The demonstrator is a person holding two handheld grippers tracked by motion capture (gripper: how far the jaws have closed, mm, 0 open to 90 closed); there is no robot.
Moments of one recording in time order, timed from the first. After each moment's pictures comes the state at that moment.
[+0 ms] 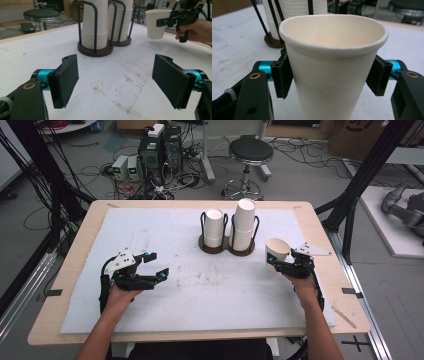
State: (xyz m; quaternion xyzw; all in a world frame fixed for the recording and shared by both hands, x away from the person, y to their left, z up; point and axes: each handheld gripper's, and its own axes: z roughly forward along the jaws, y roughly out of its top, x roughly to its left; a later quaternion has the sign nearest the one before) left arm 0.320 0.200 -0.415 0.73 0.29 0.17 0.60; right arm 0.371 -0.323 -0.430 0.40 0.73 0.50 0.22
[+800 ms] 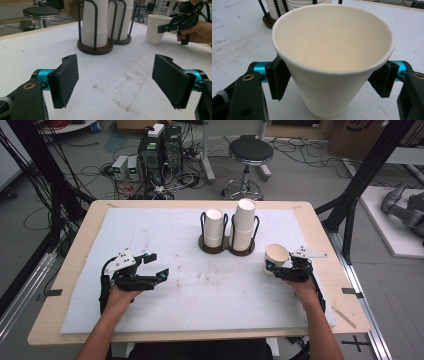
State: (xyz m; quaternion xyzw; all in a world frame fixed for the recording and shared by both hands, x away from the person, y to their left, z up) left arm 0.319 0.199 -0.416 0.73 0.30 0.16 0.59; right arm 0.366 -0.325 -0.439 0.40 0.76 0.47 0.20
